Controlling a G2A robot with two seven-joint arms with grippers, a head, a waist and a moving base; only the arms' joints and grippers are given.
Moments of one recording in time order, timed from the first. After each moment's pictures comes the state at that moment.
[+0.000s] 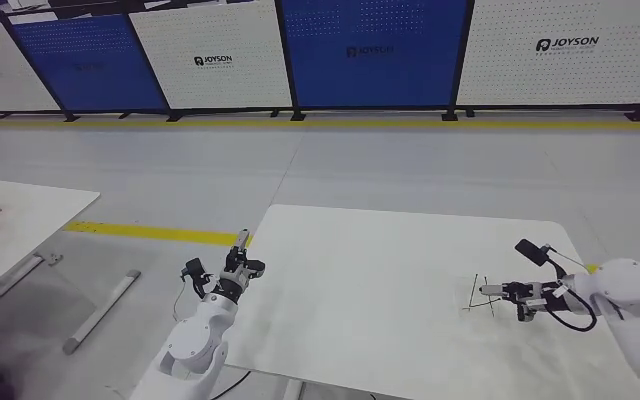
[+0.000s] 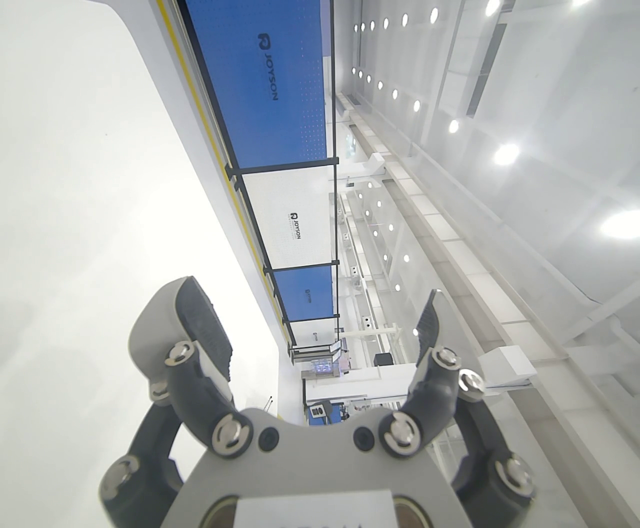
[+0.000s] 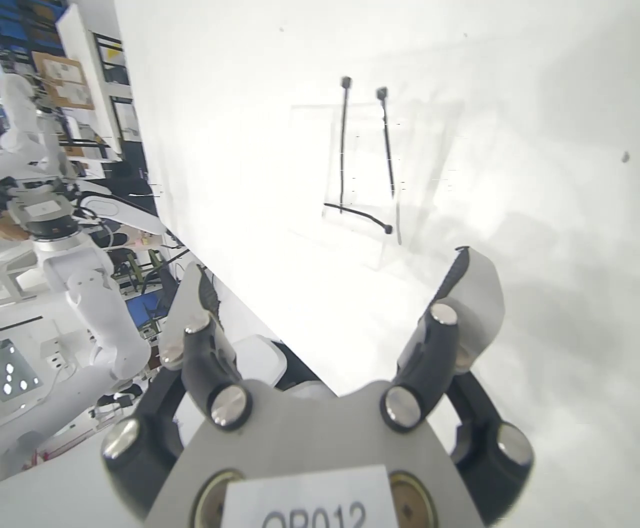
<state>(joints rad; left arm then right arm) 1.73 -1.15 -1.60 -1.80 -0.42 0.00 0.00 -0.77 -0.93 1.00 -1.02 -0.09 -0.01 1.33</state>
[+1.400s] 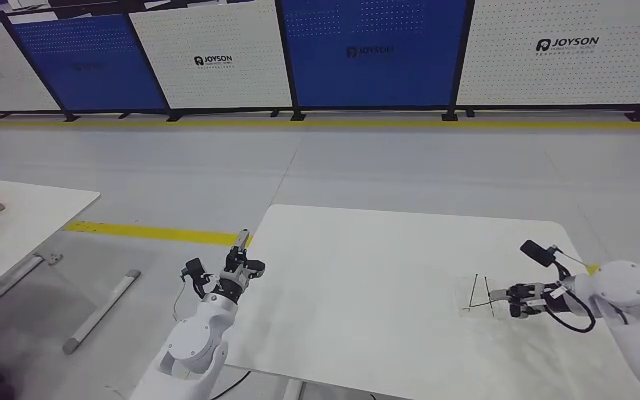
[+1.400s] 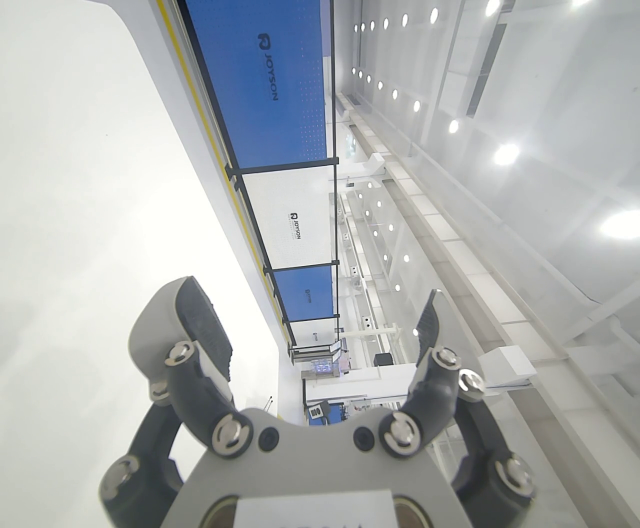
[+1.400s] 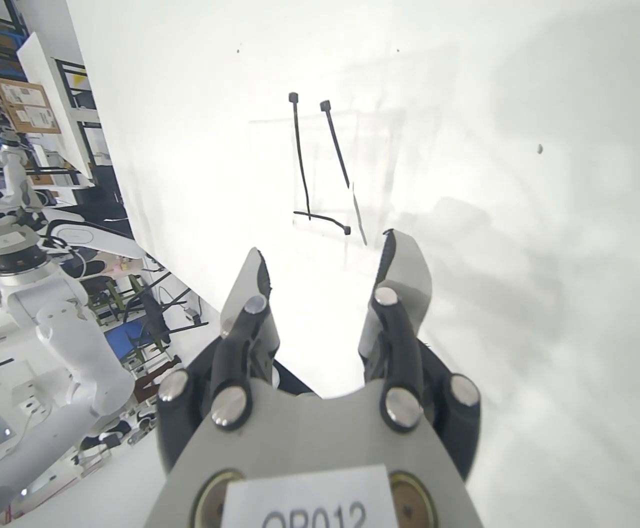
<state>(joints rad) 1.73 -1.15 -1.60 -1.80 -0.42 0.00 0.00 -0.80 -0.92 1.01 -1.07 -0.17 0.06 1.28</state>
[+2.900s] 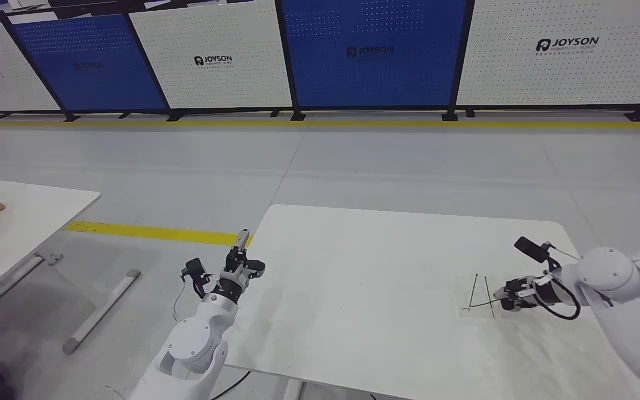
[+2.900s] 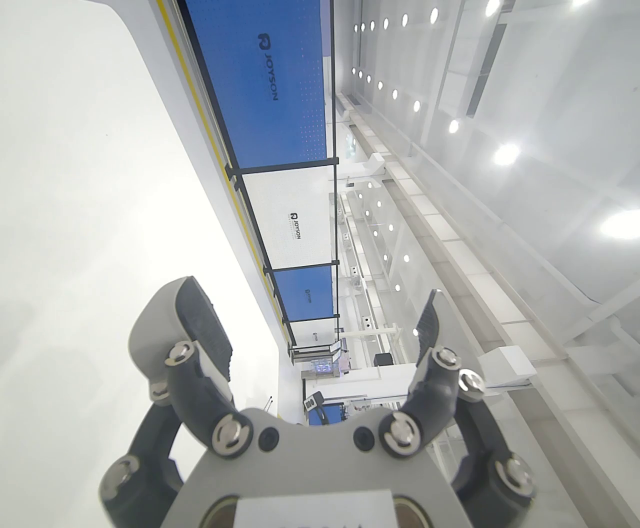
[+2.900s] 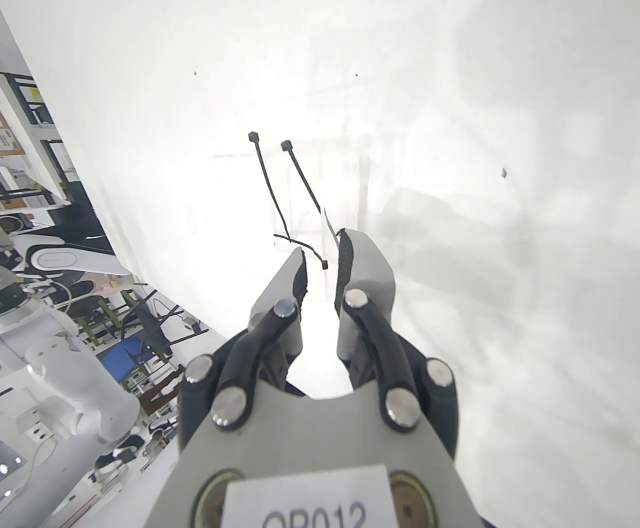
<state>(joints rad) 1.73 -1.15 -1.60 -1.80 -0.42 0.00 0.00 -0.67 -0.99 0.90 -0.90 -0.21 0.10 1.28</state>
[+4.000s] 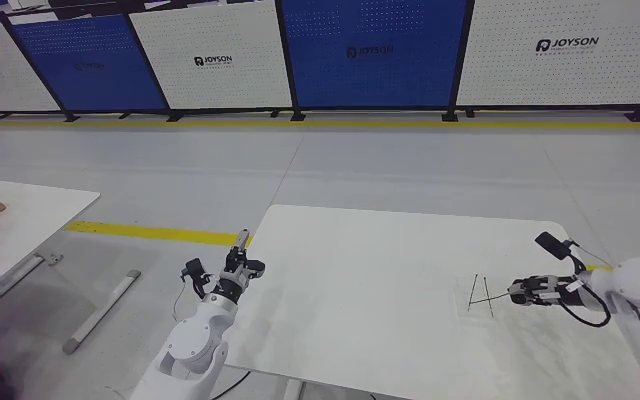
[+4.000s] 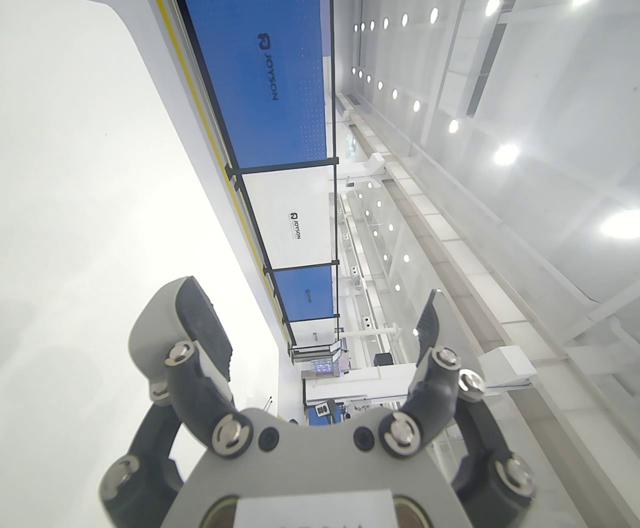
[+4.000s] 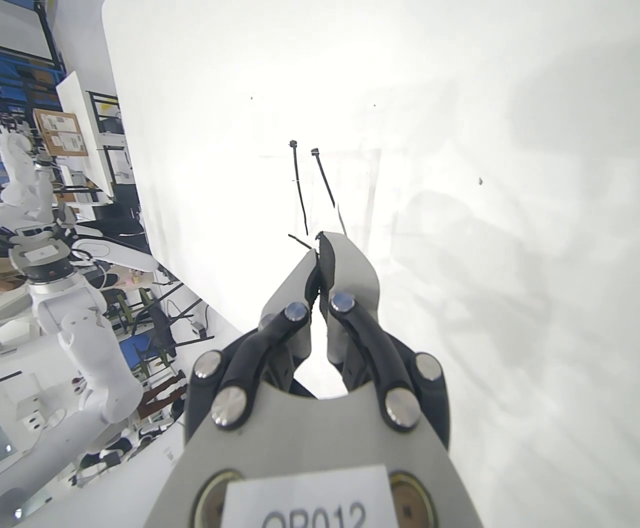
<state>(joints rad) 1.73 -1.15 -1.60 -1.80 -0.42 0.00 0.00 -0.78 -0.92 1.08 -1.03 -0.16 0.01 1.27</state>
